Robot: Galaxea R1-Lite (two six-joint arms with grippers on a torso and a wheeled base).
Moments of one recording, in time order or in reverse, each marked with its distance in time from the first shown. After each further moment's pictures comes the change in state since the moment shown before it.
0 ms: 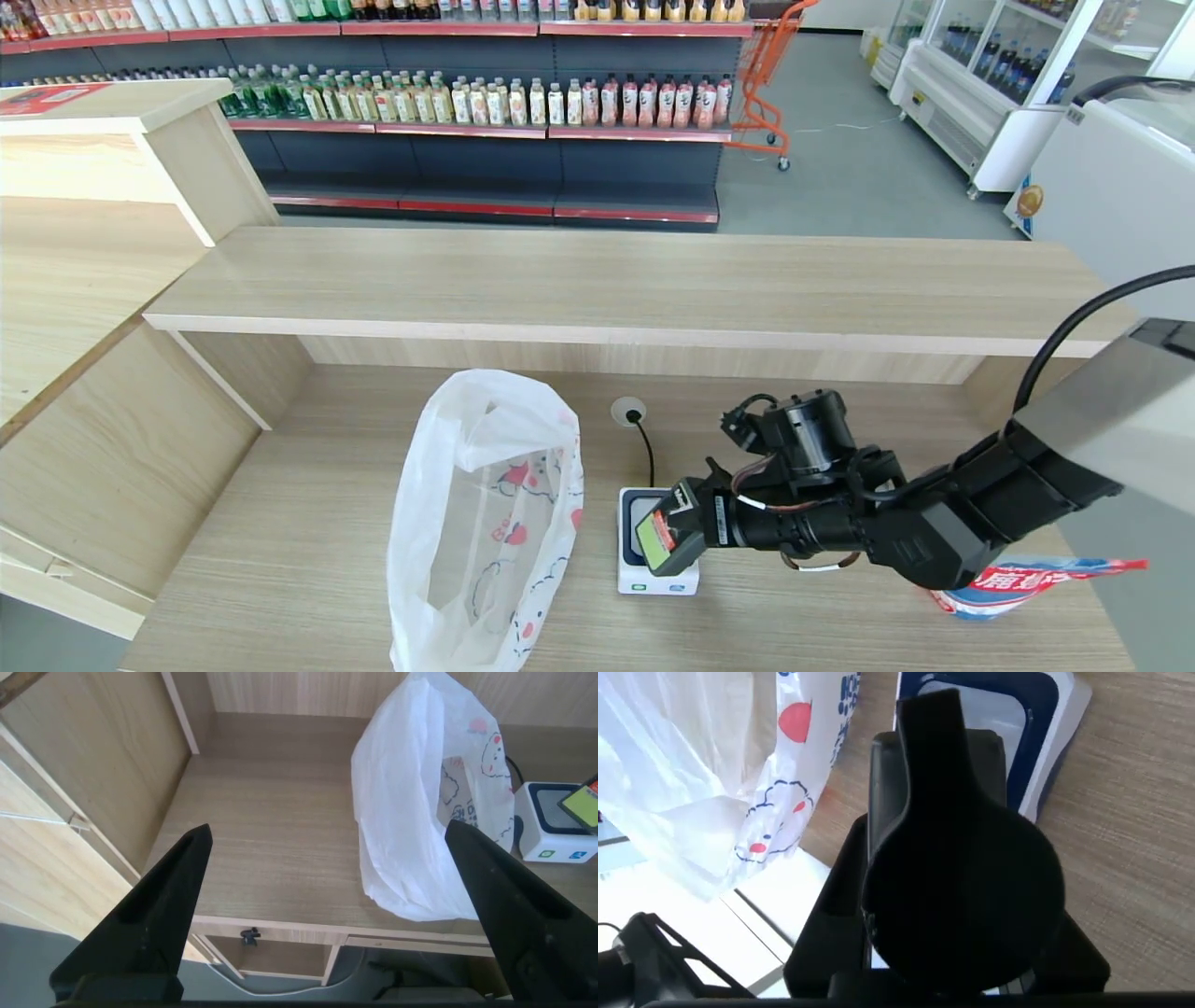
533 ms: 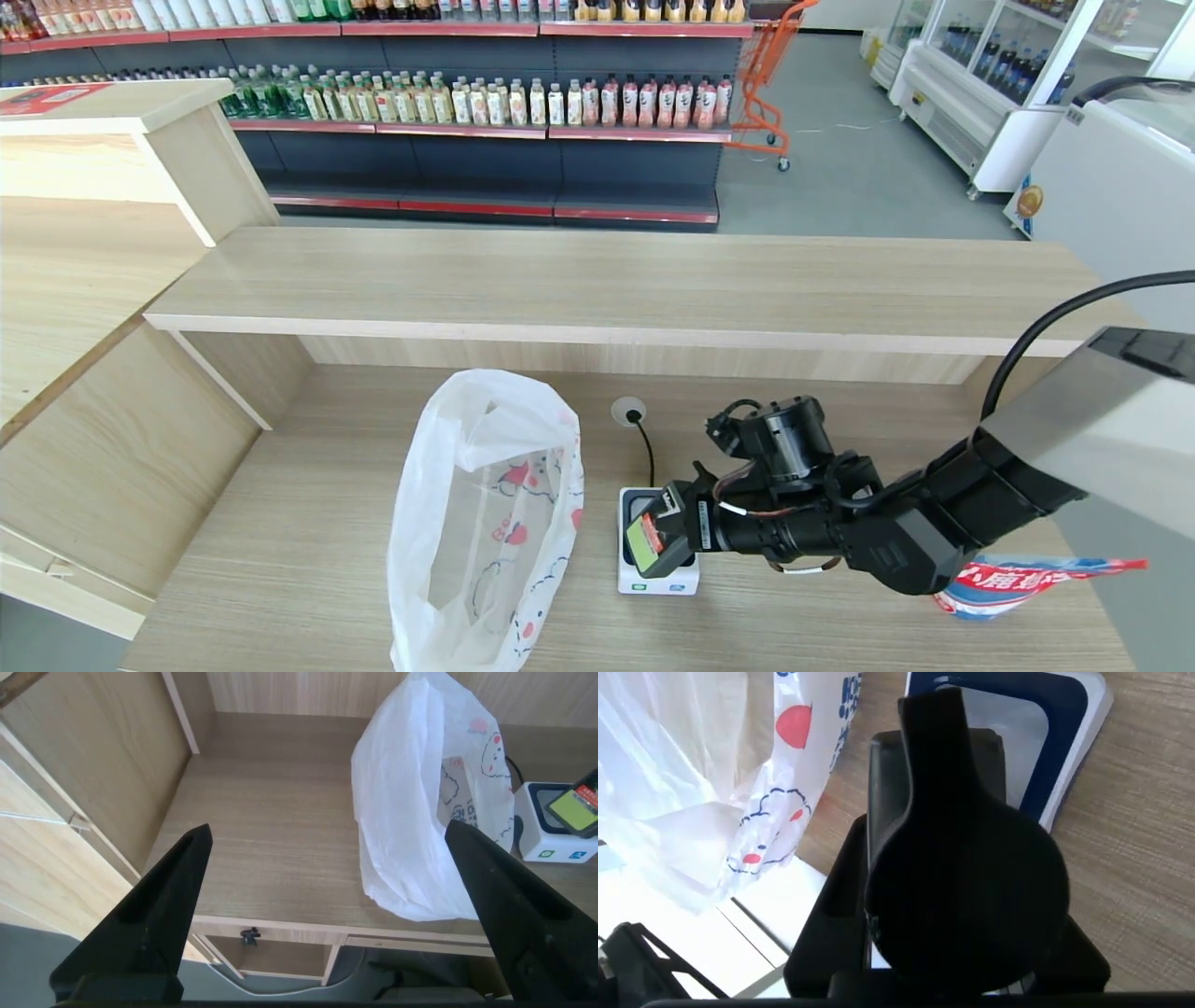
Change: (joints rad) left arm 0.000 0.000 0.000 0.000 0.000 0.000; right arm 0.028 0.034 -0.023 -0.002 -0.048 0.007
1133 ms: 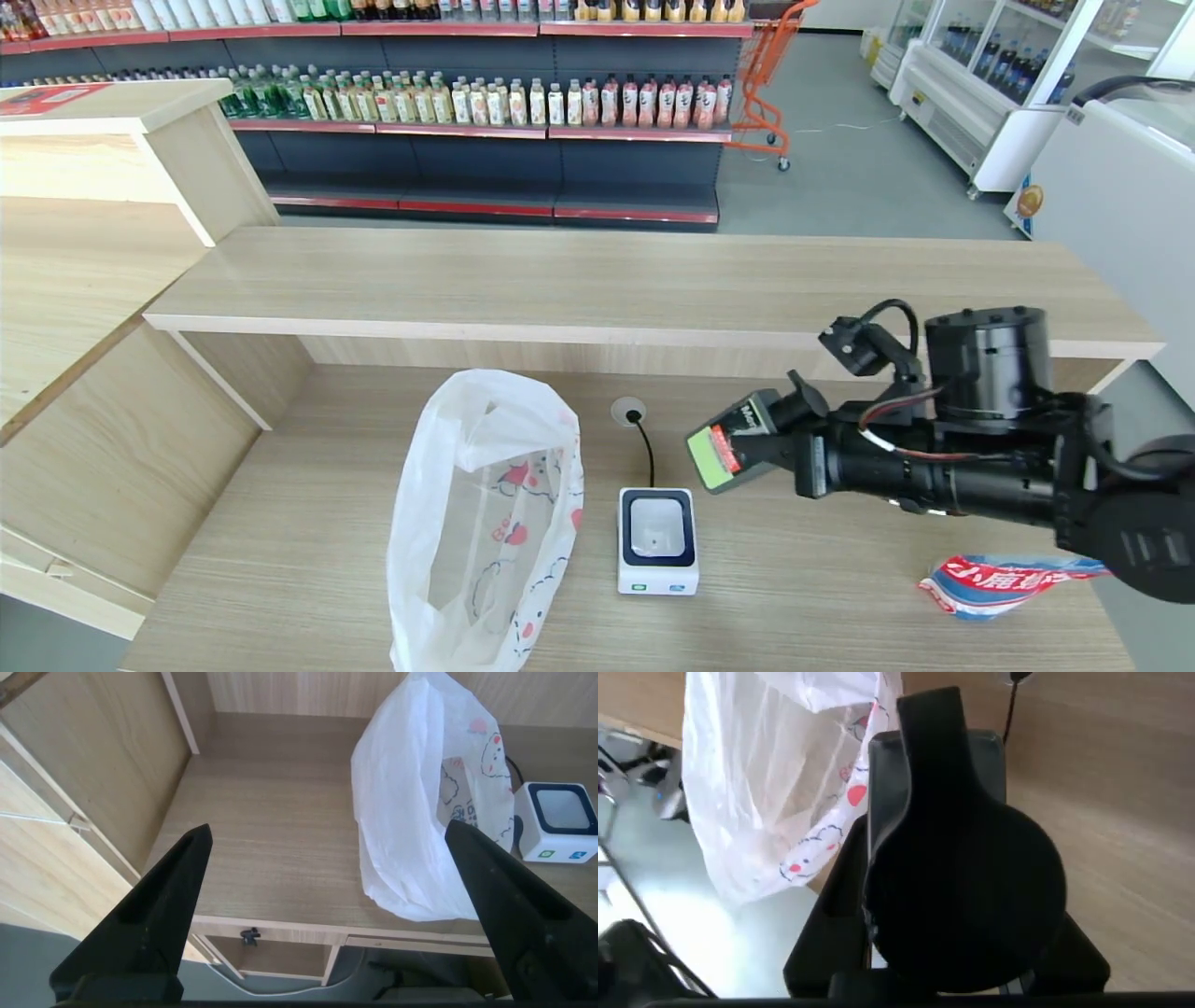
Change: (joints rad) left arm 0.000 0.000 0.000 0.000 0.000 0.000; right arm -0.096 -0.449 0.157 0.010 0.000 -0.262
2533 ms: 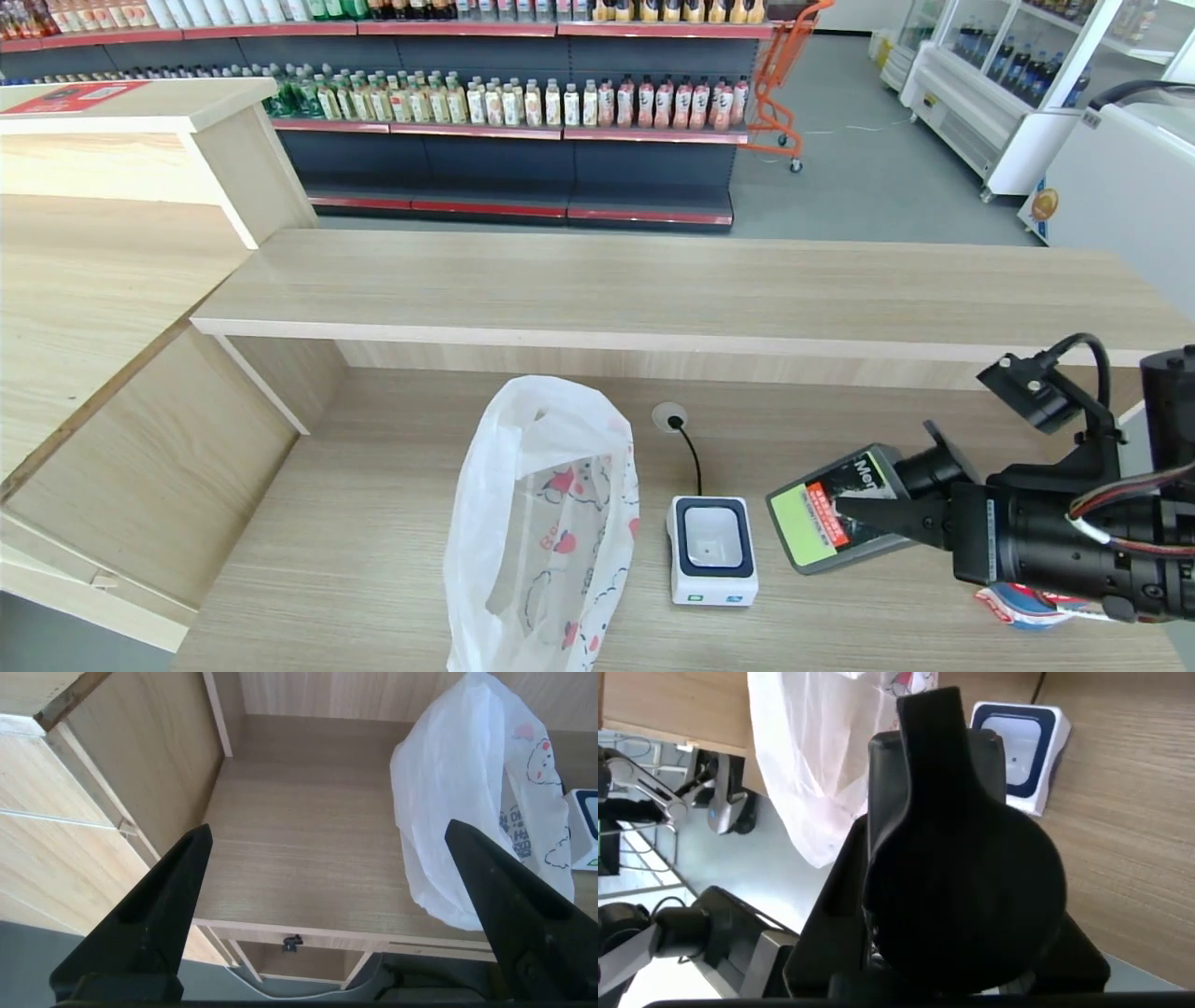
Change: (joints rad) left arm 0.000 0.000 0.000 0.000 0.002 0.000; right arm -0.020 -0.357 0.156 0.271 0.005 0.250
